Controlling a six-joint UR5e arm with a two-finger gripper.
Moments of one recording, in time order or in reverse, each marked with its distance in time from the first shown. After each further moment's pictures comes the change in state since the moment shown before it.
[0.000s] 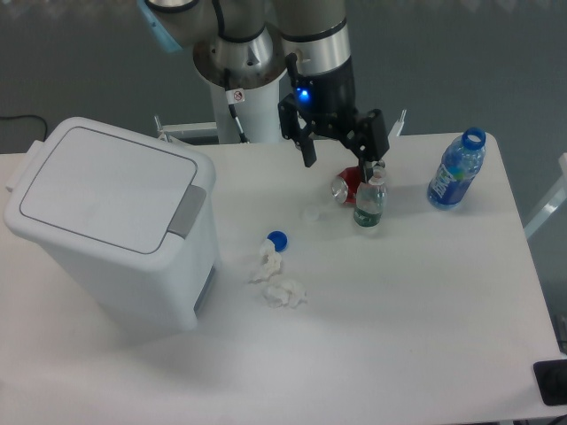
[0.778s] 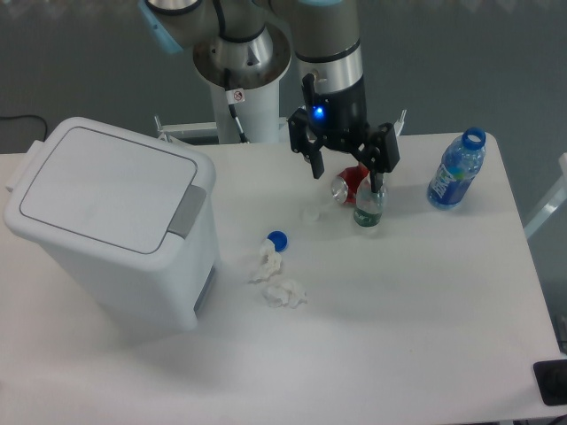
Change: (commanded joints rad) arm 0.005 -0.022 -0.015 0.005 0.000 -0.107
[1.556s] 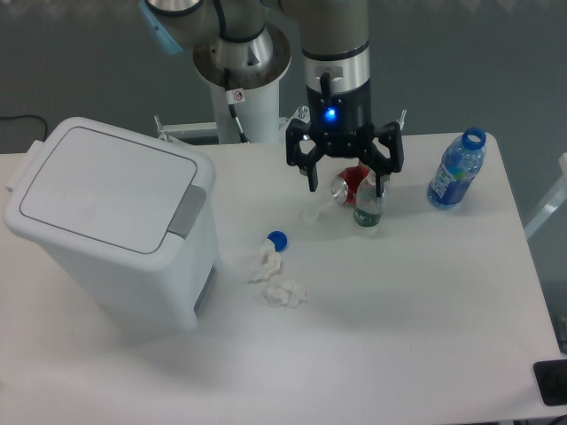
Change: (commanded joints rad) arm 0.008 -0.046 0.103 0.005 -0.083 -0.299
